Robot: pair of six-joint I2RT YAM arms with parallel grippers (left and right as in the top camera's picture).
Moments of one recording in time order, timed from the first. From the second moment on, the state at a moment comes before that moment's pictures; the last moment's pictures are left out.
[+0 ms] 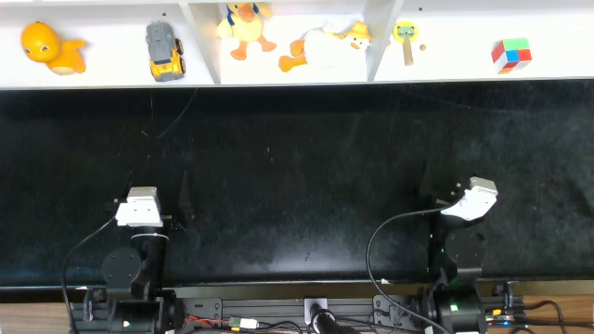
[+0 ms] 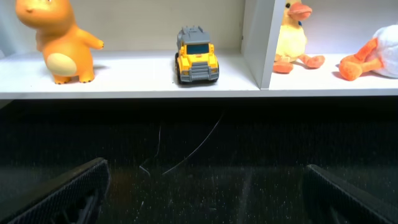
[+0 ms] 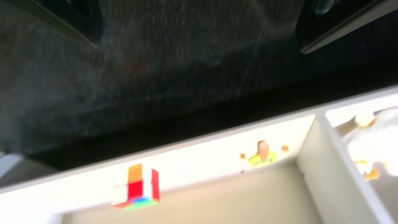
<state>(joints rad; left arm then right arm) 0.00 0.01 0.01 -0.08 0.00 0.01 0.06 0.20 0.02 0.01 0.24 0.24</state>
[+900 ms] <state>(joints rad) 0.00 0.01 0.01 -0.08 0.00 0.01 0.03 0.02 0.02 -0.01 0.12 0.21</state>
